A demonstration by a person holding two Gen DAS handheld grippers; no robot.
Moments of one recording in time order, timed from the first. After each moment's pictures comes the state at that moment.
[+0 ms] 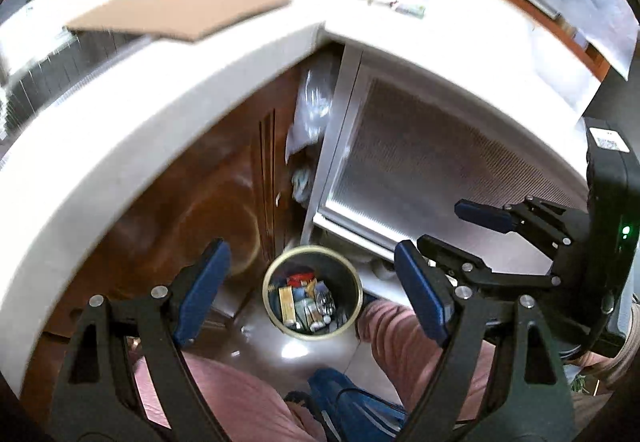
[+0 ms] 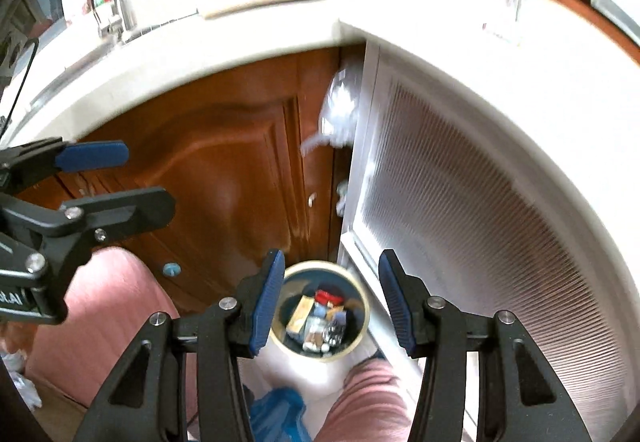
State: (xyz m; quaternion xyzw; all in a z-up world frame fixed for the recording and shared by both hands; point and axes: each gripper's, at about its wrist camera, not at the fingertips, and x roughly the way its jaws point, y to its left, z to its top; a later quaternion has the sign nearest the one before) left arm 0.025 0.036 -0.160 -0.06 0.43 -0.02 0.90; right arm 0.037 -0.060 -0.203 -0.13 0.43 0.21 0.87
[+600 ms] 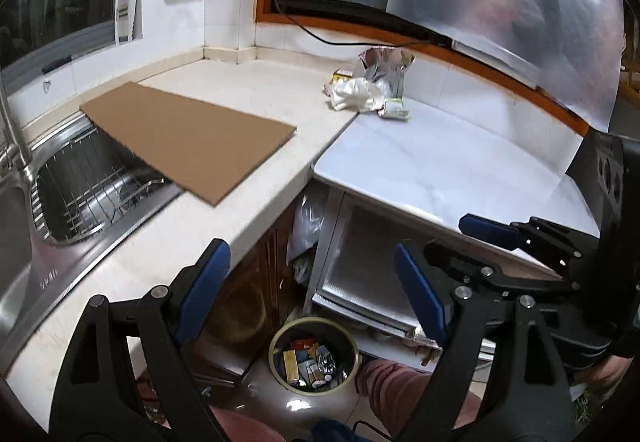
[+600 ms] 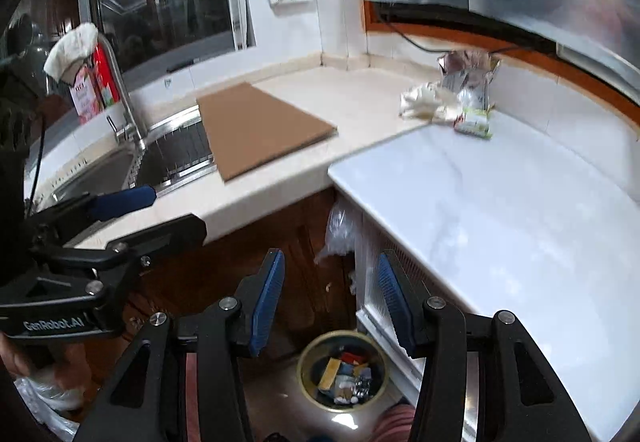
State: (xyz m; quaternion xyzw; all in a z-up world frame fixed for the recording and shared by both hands) left arm 0.037 0.038 -0.042 -0.05 0.33 -0.01 0.94; right arm 0.053 -0.076 -0.073 -0.04 0.36 0.23 0.90
